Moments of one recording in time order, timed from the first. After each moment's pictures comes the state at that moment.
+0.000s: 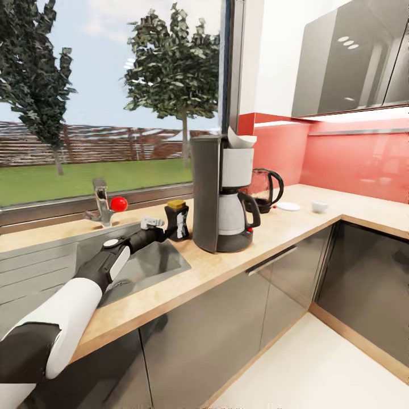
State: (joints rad) left arm -1.05 0.08 -0.11 -0.52 0.21 0.04 -0.58; right arm -0.28 -0.54 1.43 -0.51 -1.39 -0.37 0.02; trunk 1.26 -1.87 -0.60
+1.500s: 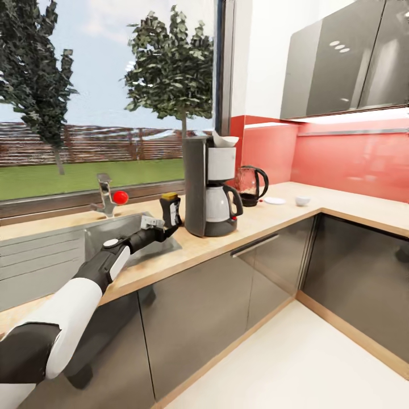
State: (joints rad) left arm -1.05 0.08 -0.11 -0.53 0.21 0.04 -0.58; right arm -0.28 -0.54 1.43 -0.51 -1.39 -0.37 0.02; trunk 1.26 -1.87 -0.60
